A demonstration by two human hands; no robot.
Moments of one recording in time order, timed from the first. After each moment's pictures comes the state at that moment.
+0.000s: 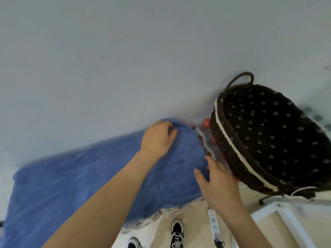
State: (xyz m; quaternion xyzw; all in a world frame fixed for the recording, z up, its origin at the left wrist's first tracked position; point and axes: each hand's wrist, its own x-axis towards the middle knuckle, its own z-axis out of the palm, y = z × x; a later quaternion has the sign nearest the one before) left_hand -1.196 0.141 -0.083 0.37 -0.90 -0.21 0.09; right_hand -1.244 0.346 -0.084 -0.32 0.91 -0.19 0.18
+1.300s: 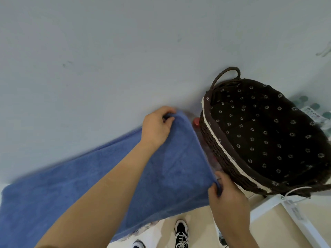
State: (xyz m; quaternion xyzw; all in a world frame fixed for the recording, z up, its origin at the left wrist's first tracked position) left_hand -1.245 0.139 -0.075 0.34 -0.84 -0.37 0.20; right_hand -1.242 0.388 -0.109 -0.20 0.92 -0.30 0.13
